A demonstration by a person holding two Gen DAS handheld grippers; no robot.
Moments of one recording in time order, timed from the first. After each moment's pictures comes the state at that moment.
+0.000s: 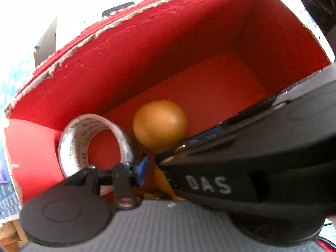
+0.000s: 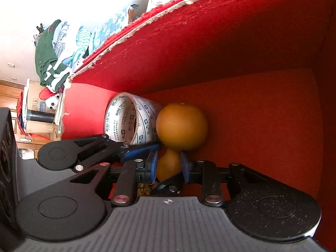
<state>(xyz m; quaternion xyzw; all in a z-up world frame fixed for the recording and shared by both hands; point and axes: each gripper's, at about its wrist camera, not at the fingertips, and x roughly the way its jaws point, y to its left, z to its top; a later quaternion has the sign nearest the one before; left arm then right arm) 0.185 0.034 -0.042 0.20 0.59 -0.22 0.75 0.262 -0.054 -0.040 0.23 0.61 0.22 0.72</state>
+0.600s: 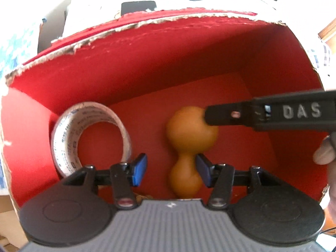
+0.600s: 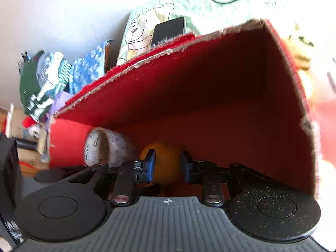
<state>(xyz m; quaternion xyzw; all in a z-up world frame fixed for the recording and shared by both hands) 0.200 0.058 -0.032 0.10 0.60 -0.21 0.77 0.260 -0.095 -0.022 0.24 0.57 0.14 0.77</state>
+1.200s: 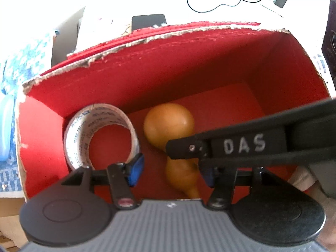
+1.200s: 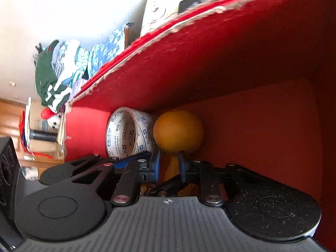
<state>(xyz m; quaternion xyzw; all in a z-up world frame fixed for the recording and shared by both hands) 0.203 0.051 -0.025 0.11 0.57 -0.18 0.80 0.255 -0.081 -0.032 0.27 0.58 0.20 0.74</state>
